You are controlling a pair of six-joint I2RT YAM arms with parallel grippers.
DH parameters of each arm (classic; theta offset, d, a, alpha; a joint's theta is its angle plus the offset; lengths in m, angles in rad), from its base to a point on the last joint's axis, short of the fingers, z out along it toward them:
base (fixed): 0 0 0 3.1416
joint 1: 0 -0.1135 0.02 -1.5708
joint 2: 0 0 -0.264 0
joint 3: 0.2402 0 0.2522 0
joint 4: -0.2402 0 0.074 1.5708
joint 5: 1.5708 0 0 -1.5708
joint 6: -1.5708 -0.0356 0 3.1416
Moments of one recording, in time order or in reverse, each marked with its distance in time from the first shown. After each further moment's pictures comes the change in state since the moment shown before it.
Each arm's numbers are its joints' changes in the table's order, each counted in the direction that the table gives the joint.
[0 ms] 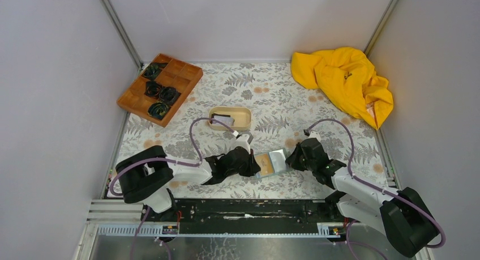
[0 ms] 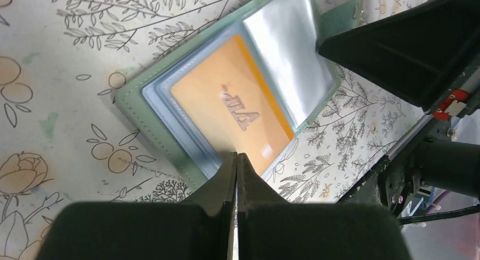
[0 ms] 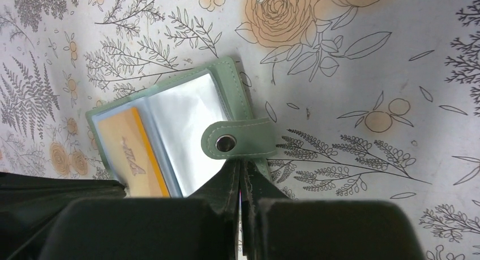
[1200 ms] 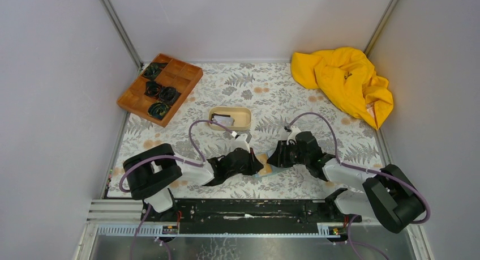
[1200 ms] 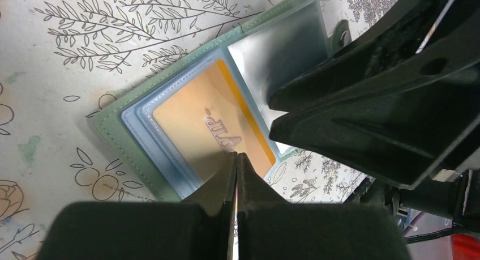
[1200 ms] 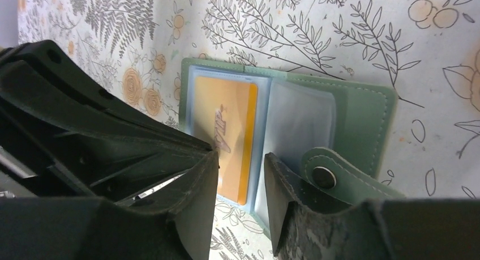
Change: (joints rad) left arm 0.000 -0.076 -0.038 0.167 -0.043 0.079; right arm -0.007 -0.201 0.049 0.275 -0.391 0.179
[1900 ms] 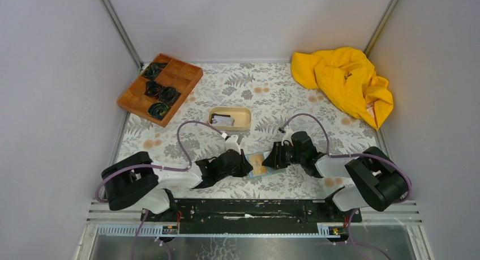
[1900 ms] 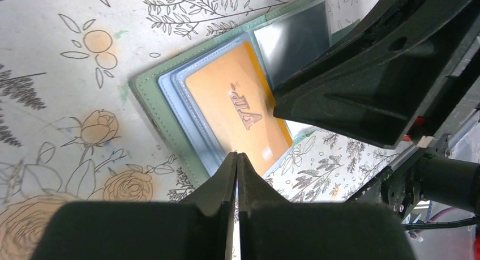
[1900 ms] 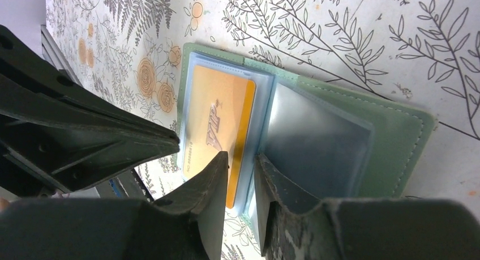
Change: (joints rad) left arm 0.000 0.183 -0.064 -0.184 -0.046 -0.008; right arm -0.010 -0.227 0.006 0.212 -0.121 -0.017
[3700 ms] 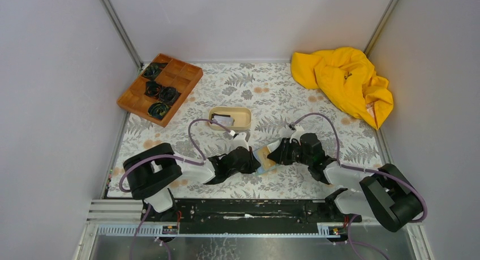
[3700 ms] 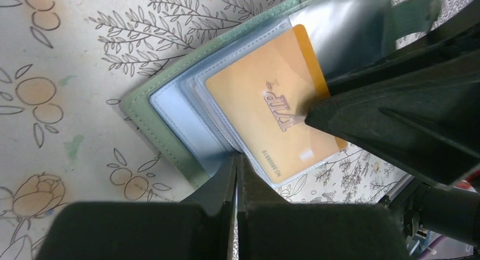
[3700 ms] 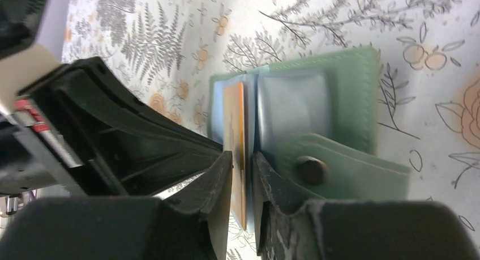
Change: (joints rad) left arm -0.009 -0.191 0.087 0.093 0.008 0.018; right arm 0.029 0.165 -0.072 0.036 0.093 -0.041
